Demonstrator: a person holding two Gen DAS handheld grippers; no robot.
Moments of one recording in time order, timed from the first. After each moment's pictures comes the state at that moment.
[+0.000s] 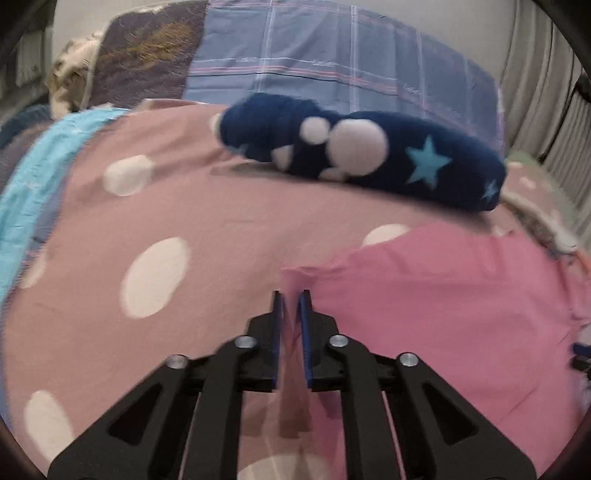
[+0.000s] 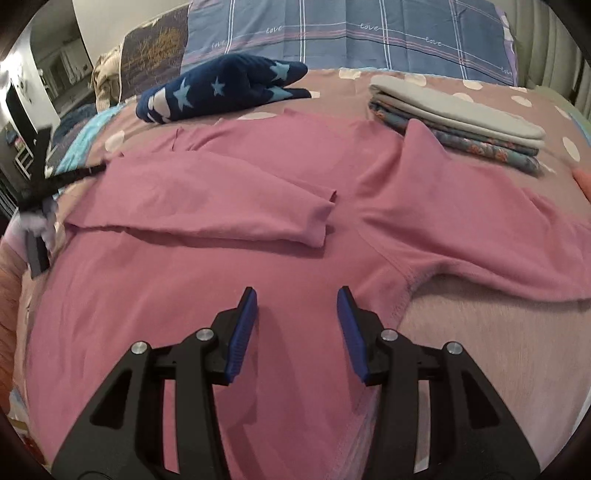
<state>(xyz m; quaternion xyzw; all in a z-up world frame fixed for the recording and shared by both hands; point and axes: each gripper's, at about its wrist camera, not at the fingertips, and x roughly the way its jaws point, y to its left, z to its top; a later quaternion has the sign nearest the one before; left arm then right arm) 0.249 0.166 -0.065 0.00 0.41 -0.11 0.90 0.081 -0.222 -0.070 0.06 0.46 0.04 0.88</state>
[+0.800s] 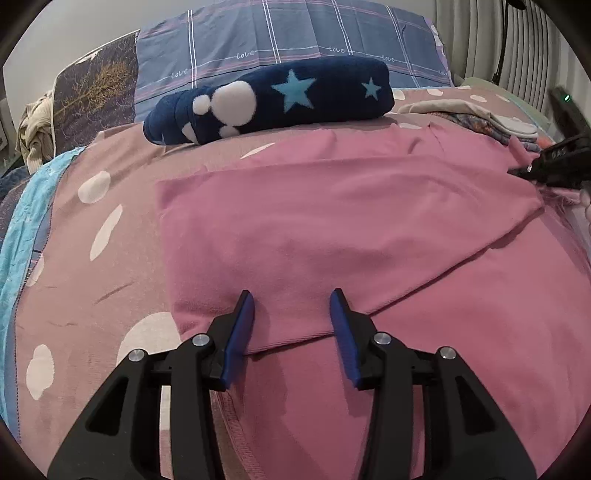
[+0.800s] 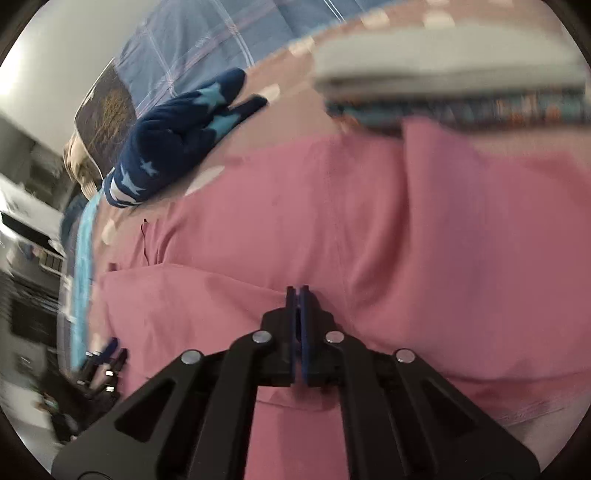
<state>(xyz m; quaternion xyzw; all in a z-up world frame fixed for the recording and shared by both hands) 0.147 0.095 -0.086 0.12 0.41 -0.17 0.89 0.187 -0.268 -0.079 0.25 0.49 0.03 0.84</state>
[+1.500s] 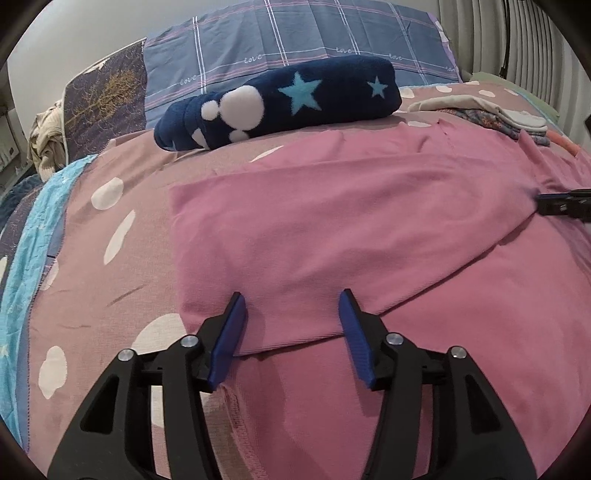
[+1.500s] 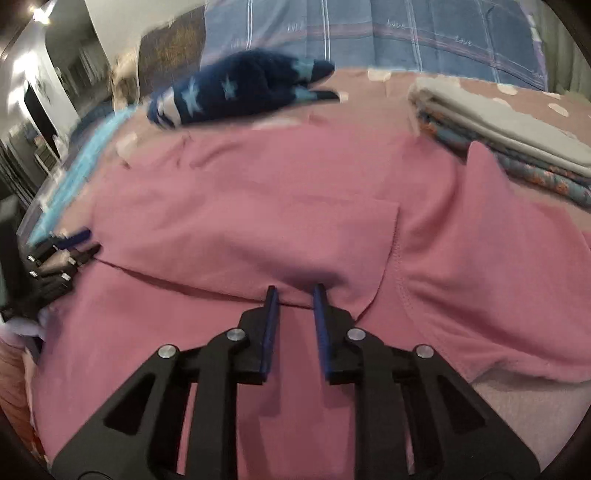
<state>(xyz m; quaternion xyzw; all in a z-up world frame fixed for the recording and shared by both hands) 0.144 0.091 -0.086 0.14 0.39 -0.14 0.90 0.138 -0.221 -0.084 0.08 0.45 0.09 0.88</state>
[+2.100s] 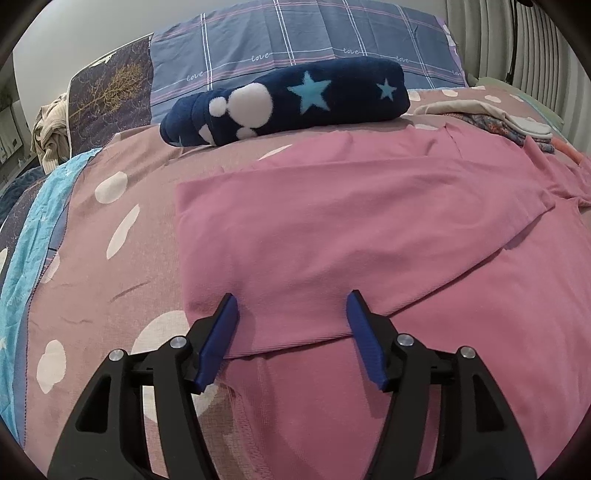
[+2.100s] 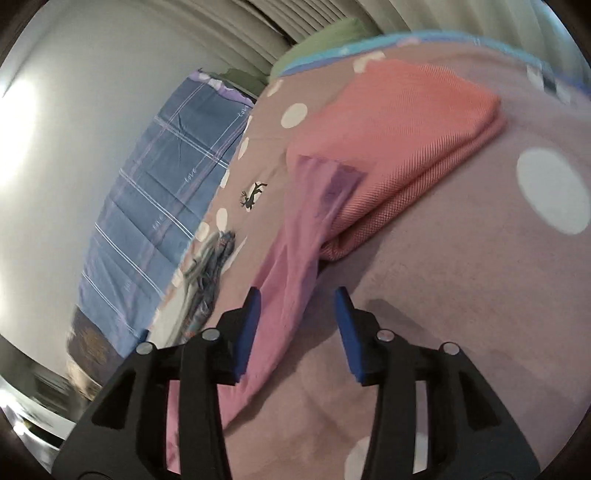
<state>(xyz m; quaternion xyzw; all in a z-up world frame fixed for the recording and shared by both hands) 0.146 0.097 -0.086 0.13 0.40 -0.14 0.90 -0.042 -0.578 -0.064 0.49 0.22 -0.21 0.82</state>
